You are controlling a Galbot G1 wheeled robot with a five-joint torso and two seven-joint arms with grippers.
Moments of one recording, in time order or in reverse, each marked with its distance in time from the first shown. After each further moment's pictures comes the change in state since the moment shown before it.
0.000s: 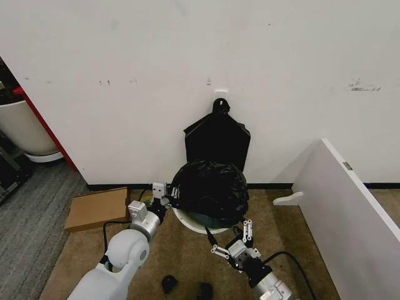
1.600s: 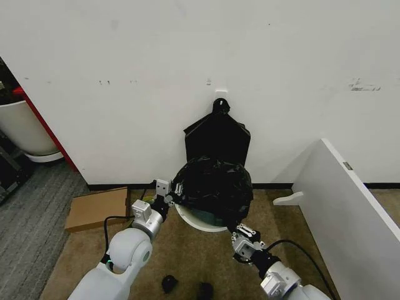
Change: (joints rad) left arm -0.006 0.006 0.014 -0.043 0.067 0.014 0.003; right arm 0.088 -0.135 0.005 -0.002 -0.096 -0.161 -0.057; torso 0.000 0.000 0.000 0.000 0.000
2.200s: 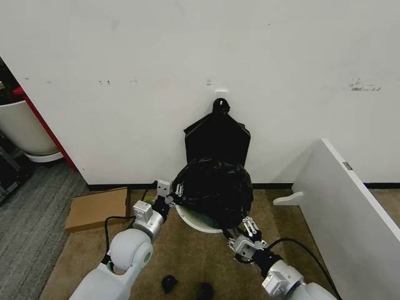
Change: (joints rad) left arm 0.003 -0.006 0.002 -0.004 0.018 0.005 0.001; right arm 0.010 -0.021 -0.003 0.022 0.031 -0.029 -0.043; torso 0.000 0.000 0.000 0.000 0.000
